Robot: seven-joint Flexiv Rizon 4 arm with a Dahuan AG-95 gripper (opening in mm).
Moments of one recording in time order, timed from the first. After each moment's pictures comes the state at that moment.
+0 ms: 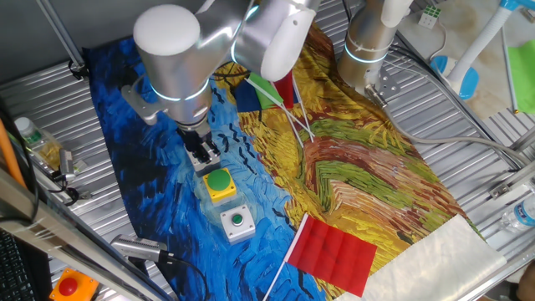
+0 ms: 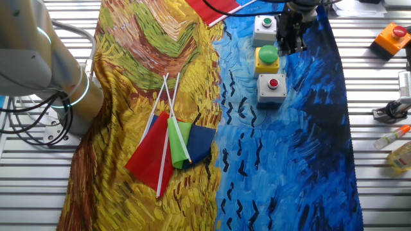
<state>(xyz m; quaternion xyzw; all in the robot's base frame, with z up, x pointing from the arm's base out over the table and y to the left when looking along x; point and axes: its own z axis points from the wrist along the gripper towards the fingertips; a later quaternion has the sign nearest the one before) 0.558 0.117 0.141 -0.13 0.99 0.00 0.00</state>
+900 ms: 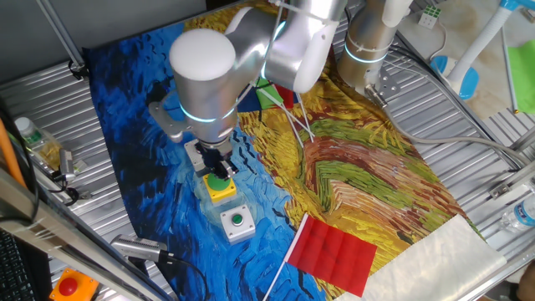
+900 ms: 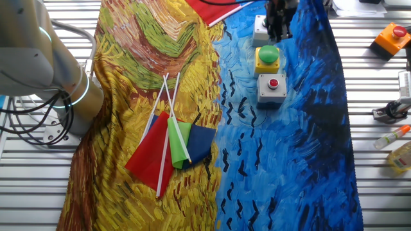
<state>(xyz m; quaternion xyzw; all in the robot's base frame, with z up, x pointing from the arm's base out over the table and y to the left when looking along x) 0.541 0.157 0.129 -0.10 0.99 0.00 0.02</state>
